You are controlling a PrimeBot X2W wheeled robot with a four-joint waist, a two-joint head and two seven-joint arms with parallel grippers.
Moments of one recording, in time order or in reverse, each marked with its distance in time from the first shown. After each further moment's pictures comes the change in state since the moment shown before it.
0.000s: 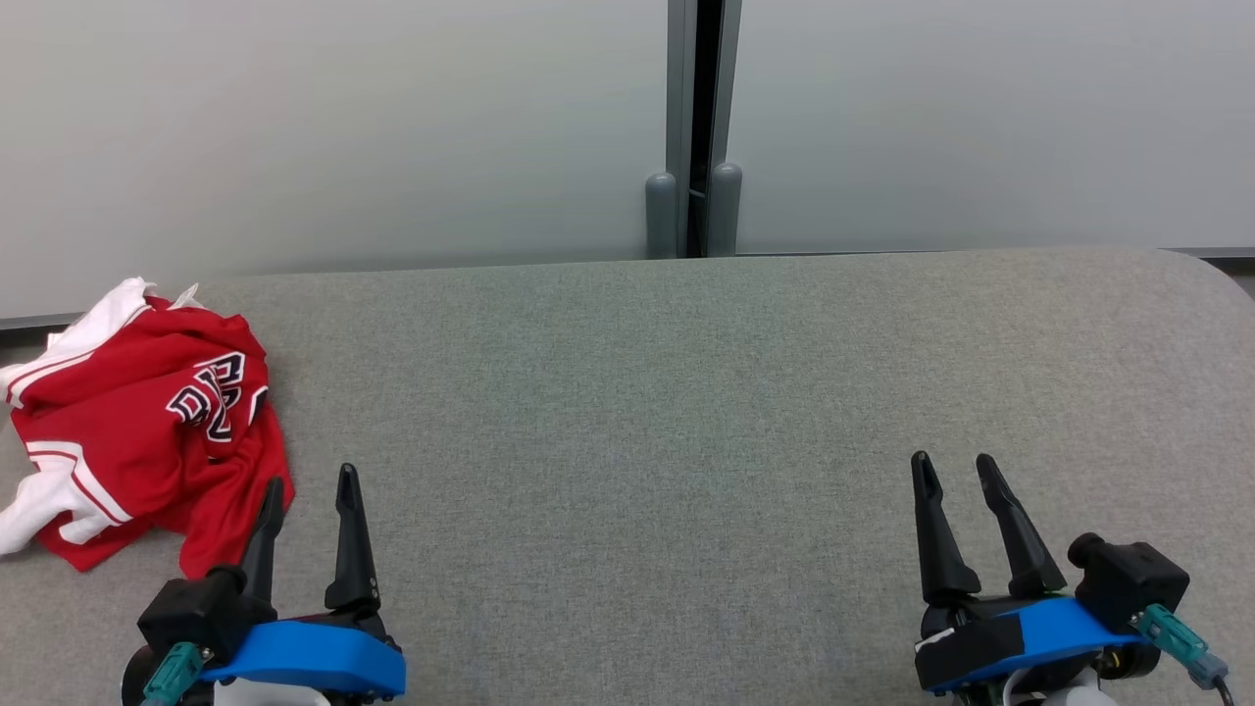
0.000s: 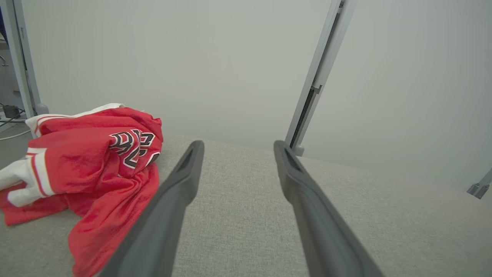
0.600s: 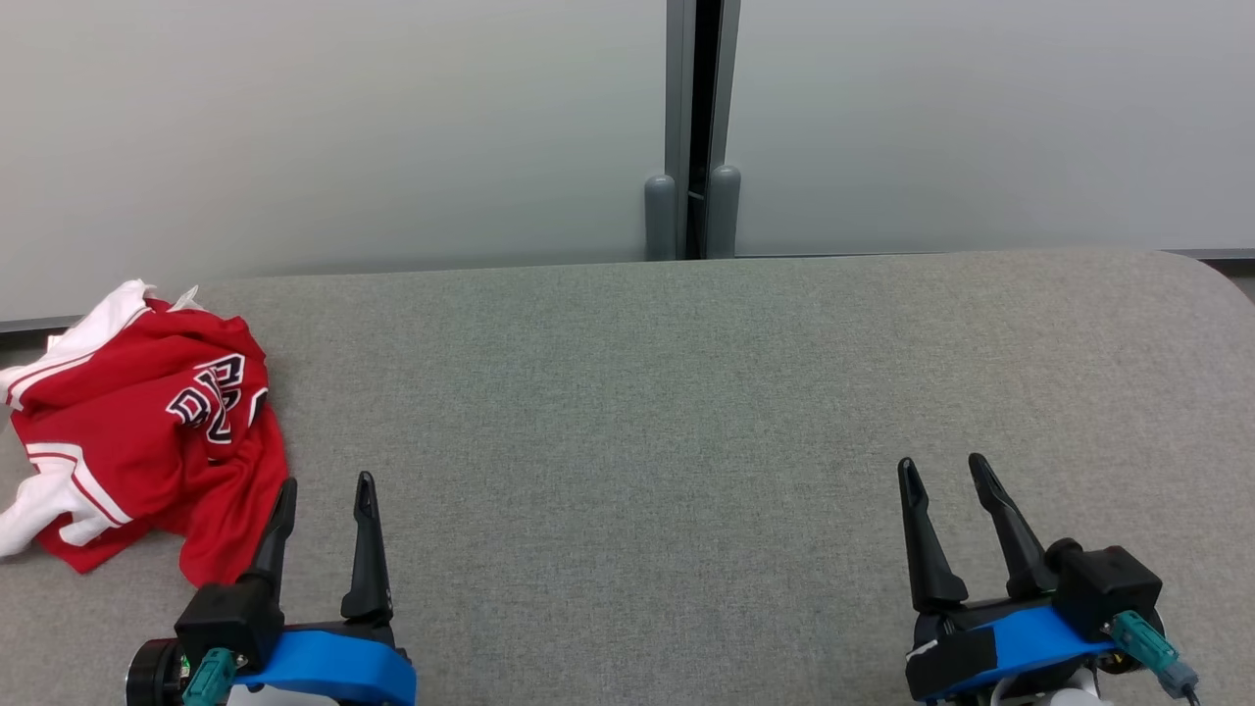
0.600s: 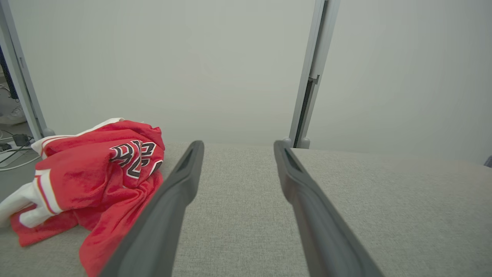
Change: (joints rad) left arm 0.000 0.002 -0.013 0.031 0.123 -0.001 -0.038; right arm 0.000 0.000 0.003 0.013 -0.144 0.000 -0.035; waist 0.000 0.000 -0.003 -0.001
